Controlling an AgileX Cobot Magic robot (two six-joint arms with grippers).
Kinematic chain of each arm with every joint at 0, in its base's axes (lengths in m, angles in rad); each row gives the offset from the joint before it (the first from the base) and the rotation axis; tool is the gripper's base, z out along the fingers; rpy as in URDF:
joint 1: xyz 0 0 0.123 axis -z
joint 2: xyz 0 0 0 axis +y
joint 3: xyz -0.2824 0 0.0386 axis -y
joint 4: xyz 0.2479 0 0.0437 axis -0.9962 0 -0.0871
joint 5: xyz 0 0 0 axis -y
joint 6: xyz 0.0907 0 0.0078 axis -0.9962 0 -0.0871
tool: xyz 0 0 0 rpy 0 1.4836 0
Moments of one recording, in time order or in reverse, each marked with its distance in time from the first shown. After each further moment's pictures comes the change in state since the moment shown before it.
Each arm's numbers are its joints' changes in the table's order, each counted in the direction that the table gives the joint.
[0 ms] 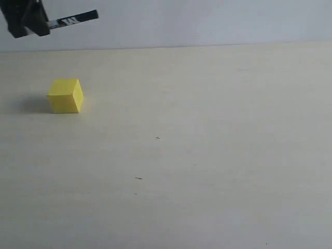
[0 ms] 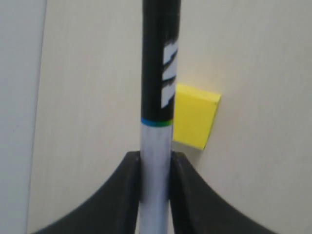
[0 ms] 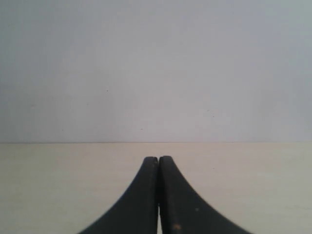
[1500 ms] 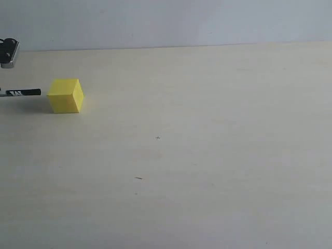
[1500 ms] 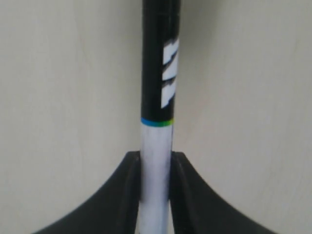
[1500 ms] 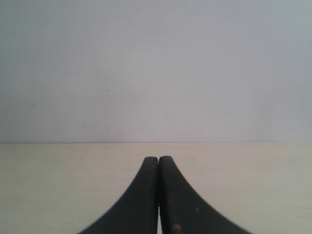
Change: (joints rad) left arm -0.335 0.367 0.000 -0.072 0.088 -0.411; right arm 0.000 0.000 0.000 0.000 0.000 0.000
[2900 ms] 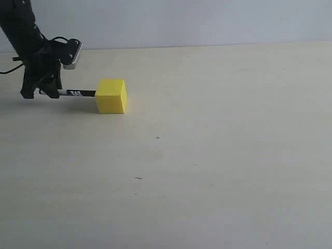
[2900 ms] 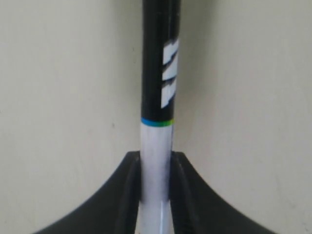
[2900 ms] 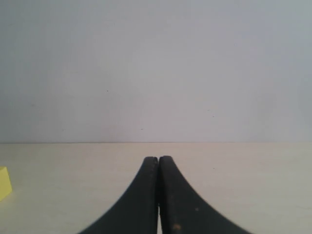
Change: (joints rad) left arm 0.261 0.013 0.000 0.077 0.015 0.037; right arm 0.000 0.000 0.000 0.000 0.000 0.000
